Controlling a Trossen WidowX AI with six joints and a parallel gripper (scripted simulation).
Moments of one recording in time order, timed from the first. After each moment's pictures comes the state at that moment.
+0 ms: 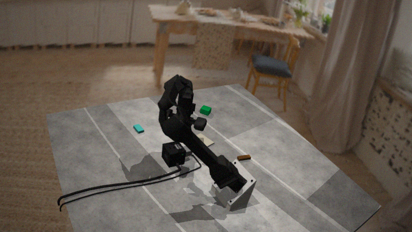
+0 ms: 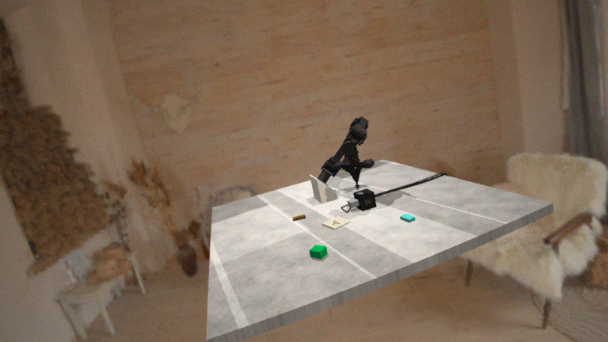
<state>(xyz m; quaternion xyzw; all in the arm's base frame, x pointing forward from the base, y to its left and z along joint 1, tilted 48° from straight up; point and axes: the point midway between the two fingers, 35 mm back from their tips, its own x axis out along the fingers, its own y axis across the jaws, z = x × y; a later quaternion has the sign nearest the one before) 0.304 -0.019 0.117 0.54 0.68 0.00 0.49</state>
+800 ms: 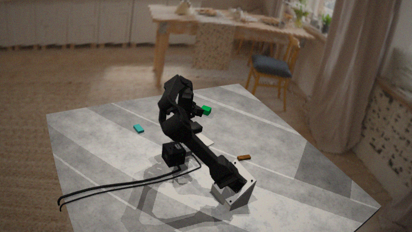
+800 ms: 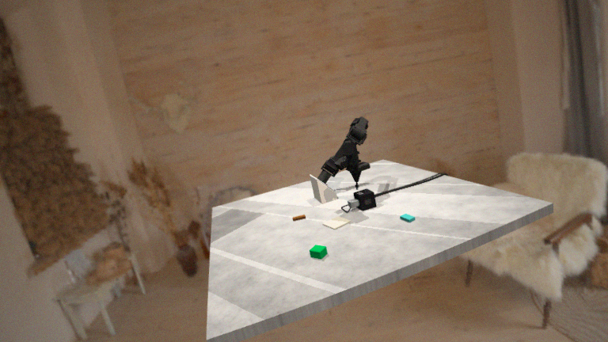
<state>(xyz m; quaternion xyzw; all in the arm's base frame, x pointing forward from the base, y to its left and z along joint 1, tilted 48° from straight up) 0.304 -0.019 0.117 0.67 0.65 -0.21 0.30</state>
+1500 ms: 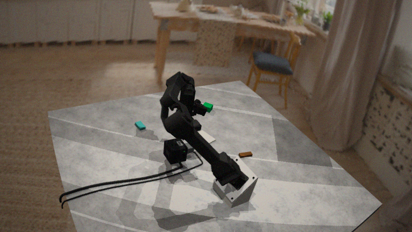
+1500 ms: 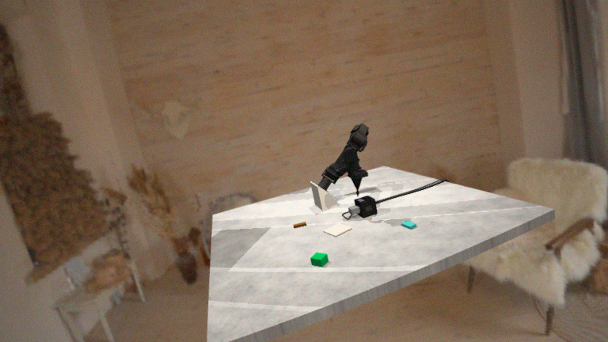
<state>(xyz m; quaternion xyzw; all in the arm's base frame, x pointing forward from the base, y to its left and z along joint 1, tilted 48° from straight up) 0.304 -0.019 0.117 0.69 0.62 -0.28 0.23</state>
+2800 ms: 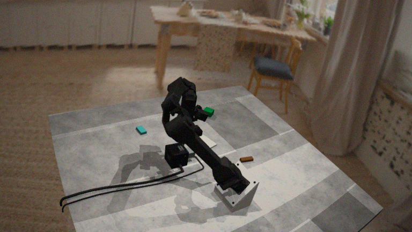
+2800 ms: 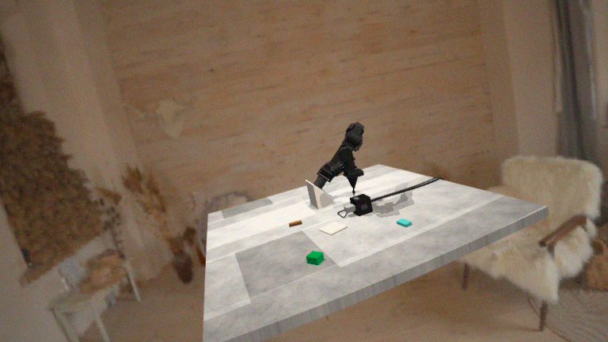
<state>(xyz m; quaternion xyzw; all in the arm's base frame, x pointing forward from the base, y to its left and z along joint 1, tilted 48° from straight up) 0.305 -0.015 0.115 0.70 0.63 -0.27 0.23</state>
